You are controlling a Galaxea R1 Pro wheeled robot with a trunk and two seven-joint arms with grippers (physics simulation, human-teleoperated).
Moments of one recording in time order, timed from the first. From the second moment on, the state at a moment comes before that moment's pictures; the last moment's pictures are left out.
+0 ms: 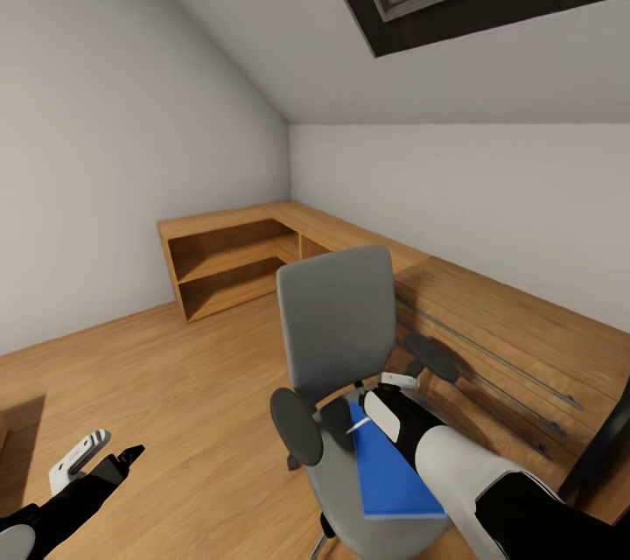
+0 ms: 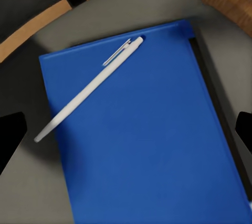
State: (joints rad) left arm 0.05 0.26 0.18 -1.61 1.13 0.55 0.49; right arm -0.87 0.14 0.47 -0.28 -0.71 0.32 -0.55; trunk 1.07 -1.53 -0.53
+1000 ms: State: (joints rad) left arm 0.05 0.26 0.18 -1.61 1.13 0.55 0.49; right arm -0.86 0.14 0.48 -0.29 -0.60 0.16 -0.55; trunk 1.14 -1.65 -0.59
